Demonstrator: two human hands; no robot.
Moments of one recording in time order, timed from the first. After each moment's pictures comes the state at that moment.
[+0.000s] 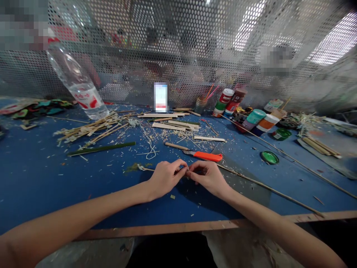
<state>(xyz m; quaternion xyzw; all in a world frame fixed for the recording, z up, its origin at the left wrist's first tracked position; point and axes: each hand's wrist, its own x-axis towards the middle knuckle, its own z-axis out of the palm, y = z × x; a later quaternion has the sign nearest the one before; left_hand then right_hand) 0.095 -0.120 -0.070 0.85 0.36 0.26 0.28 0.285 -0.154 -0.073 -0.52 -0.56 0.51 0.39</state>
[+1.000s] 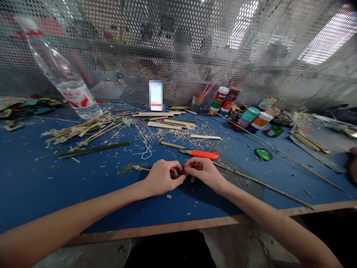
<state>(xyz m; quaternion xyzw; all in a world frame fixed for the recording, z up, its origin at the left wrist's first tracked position) 0.096 -0.118 -0.067 0.82 0.37 0.24 0.36 0.291 -0.147 -0.070 -0.48 -0.55 0.56 0.40</state>
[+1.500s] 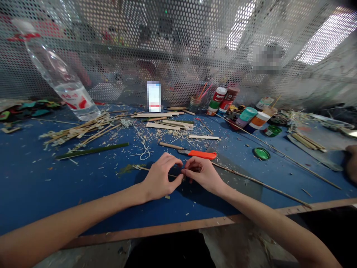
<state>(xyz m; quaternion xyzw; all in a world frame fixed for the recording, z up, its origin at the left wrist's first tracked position) 0.096 -0.124 -0.059 0.85 0.34 0.29 0.27 0.287 -0.151 -0.069 -0.48 -0.55 0.53 0.43</state>
